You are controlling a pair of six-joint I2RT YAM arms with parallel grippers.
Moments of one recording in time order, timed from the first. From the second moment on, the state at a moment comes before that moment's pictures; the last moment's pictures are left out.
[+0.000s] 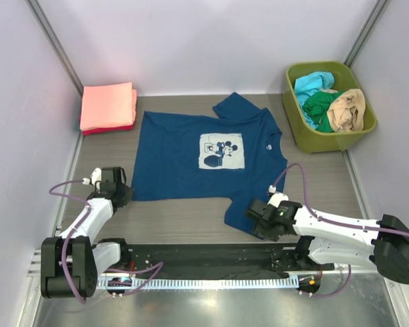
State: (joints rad) left arm 0.03 1.09 0.42 -0.30 -0.17 -0.92; right arm 1.03 1.04 0.50 -0.84 0.27 1.34
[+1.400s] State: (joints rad) left arm 0.04 1.37 0.98 -0.47 -0.12 -0.86; right arm 0.35 1.62 1.47 -0.78 0.42 0.65
